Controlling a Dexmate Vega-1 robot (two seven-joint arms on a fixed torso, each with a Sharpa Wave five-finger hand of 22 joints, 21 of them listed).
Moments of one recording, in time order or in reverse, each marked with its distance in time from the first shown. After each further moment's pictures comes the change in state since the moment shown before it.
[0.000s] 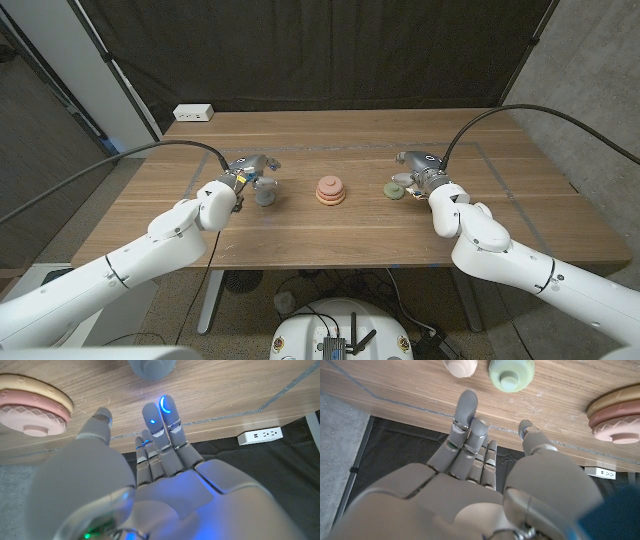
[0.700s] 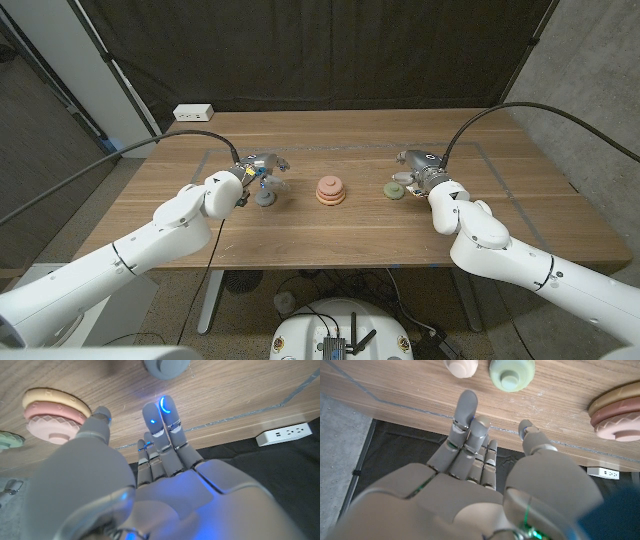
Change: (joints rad) left arm -0.062 -0.010 0.022 -0.015 0.070 -0.003 -0.178; left_hand 0.013 -0.013 -0.010 -0.004 0.000 -0.063 0.020 -0.007 -0.003 -0.066 0.024 -0.011 0.005 -0.013 0.006 -0.001 0.000 -0.004 0.004 -0.006 0.000; right arm 0.014 -0.005 0.000 -0.014 0.024 -0.020 0.010; right_hand 0.000 0.000 0.003 0.003 0.000 0.003 0.004 0.008 0.003 0.009 0.009 0.000 0.008 0.012 -0.002 0.009 0.011 0.014 -0.007 0.000 0.000
